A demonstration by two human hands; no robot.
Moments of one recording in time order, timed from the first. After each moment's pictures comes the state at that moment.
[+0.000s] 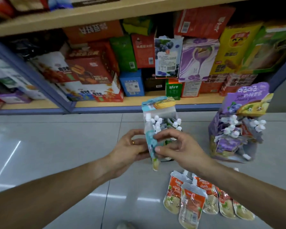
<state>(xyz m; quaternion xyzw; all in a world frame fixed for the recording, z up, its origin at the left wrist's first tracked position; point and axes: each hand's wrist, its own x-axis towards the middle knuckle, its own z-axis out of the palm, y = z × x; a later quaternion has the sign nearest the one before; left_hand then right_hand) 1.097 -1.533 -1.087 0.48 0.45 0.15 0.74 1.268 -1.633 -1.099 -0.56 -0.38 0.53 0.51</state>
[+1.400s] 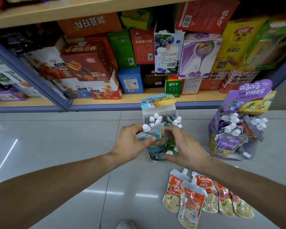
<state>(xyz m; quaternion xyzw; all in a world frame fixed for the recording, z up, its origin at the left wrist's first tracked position) 1.106 -1.504 -1.118 0.81 0.40 0.19 0.38 1.292 -1.624 -1.147 -0.70 -0.64 0.22 0.23</state>
